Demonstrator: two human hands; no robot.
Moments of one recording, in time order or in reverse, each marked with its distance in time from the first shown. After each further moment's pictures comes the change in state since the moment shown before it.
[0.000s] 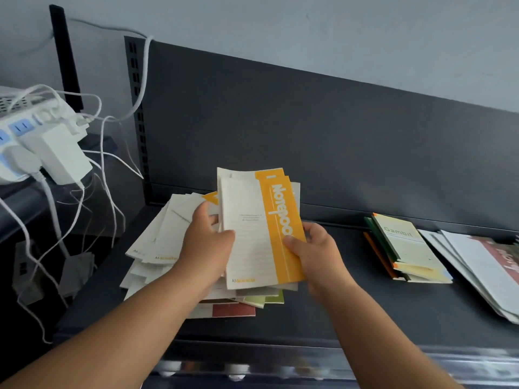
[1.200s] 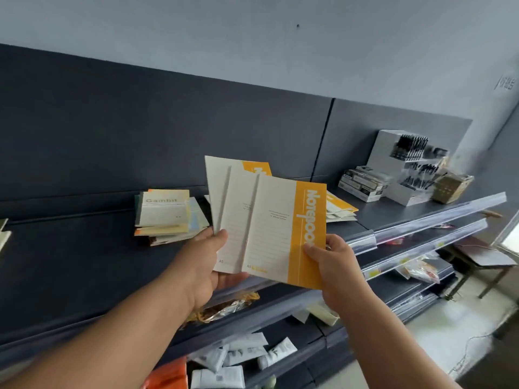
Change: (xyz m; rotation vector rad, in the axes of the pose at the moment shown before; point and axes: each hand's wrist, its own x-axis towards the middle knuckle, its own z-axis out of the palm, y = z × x) left_hand -0.198 0.053 0.391 -0.397 -0.610 -0.394; right_hand -0.132 0.049 -0.469 0.080 0.563 0.032
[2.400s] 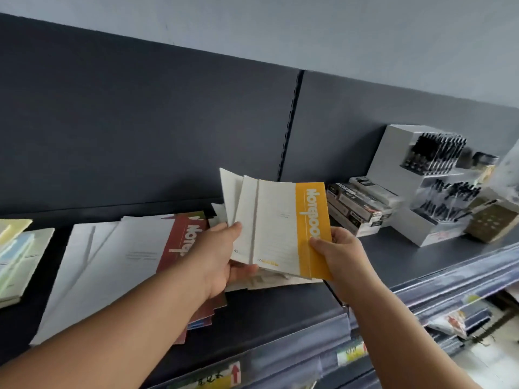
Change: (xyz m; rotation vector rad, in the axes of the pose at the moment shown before) left_hand 0.267 -0.020 0.252 0.046 0.117 -0.038; right_hand 0.350 -0.002 -0.145 -0.145 -0.102 0.037
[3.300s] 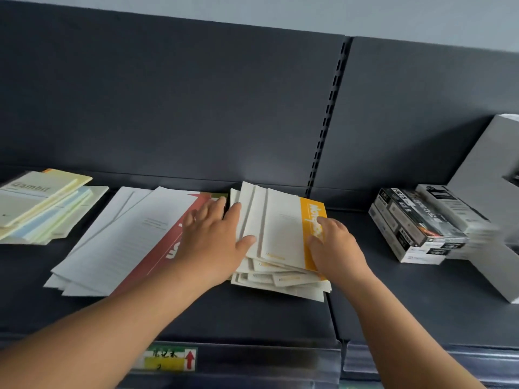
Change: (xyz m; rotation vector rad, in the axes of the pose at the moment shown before) left_hand 0.026 -0.025 0.028 1.696 0.577 0.328; right_hand 0.084 0.005 -0.002 -0.836 -0.328 -0.376
